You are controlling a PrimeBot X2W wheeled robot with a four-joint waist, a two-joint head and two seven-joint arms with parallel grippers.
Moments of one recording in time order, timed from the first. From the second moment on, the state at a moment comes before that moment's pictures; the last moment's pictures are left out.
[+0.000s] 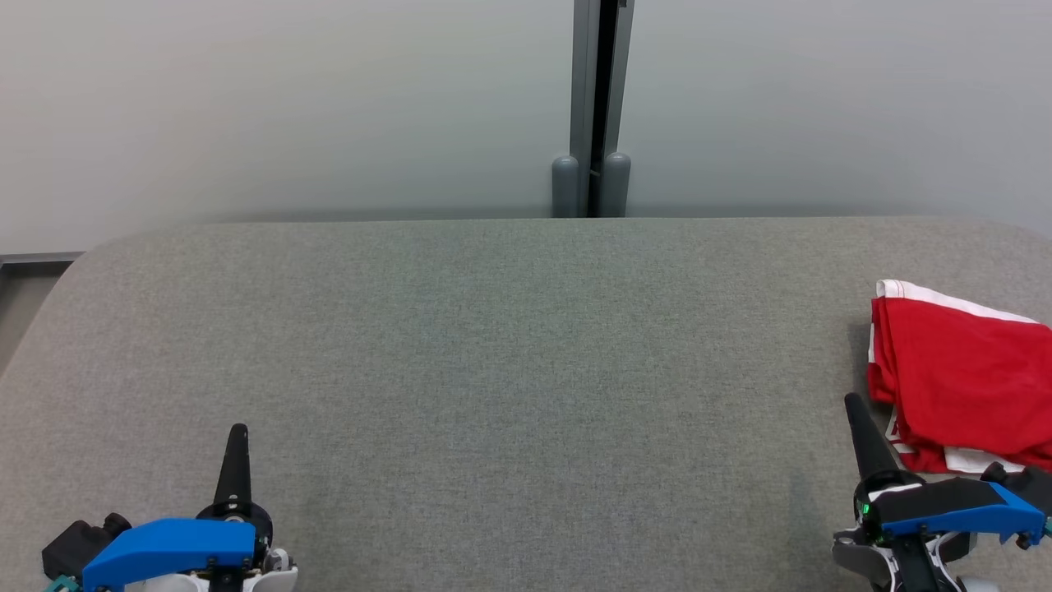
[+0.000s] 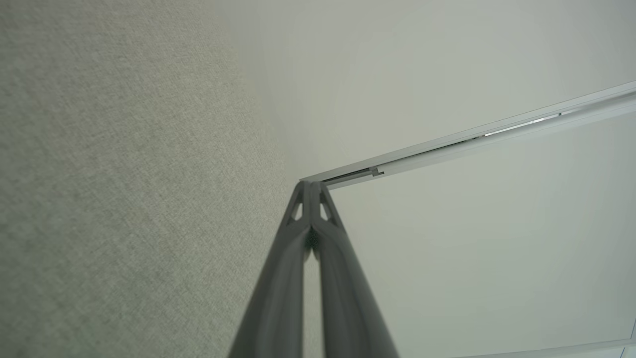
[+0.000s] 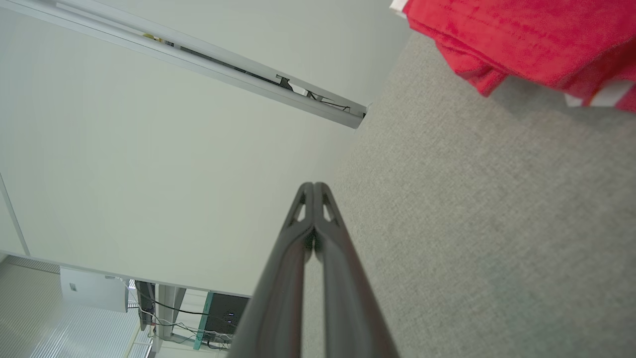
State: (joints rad) left arm -0.06 0.06 0.07 0.31 -1.26 -0.13 0.01; right arm -0.15 -0.04 -0.08 0.37 1.21 0.13 0.01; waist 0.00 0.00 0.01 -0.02
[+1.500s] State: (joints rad) left arm -0.10 0.05 0.11 0.25 -1.57 -0.13 0.10; right arm -0.12 -0.05 -0.11 0.26 1.56 0.13 0.10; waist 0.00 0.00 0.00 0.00
